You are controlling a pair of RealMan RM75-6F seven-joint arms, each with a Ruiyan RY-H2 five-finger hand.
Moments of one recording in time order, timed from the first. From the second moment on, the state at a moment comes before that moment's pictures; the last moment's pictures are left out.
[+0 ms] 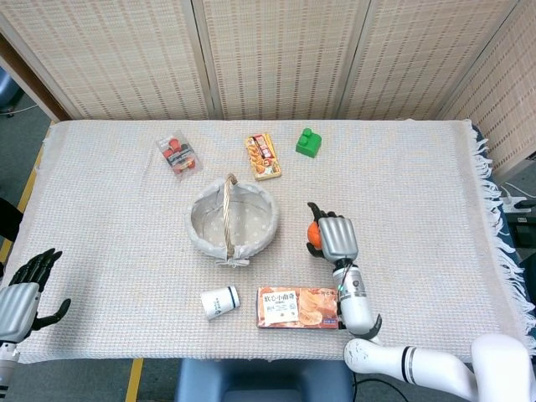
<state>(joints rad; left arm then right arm) -0.12 -1.06 -0.03 -1.66 1.43 1.36 -0.06 0.70 -1.77 0.33 -1.50 -0.86 1.21 -0.64</state>
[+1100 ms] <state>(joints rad) -0.12 -1.05 -0.02 -1.67 1.43 1.36 -0.10 1.05 -2.06 0.51 -1.35 -0.82 1.28 -0.77</state>
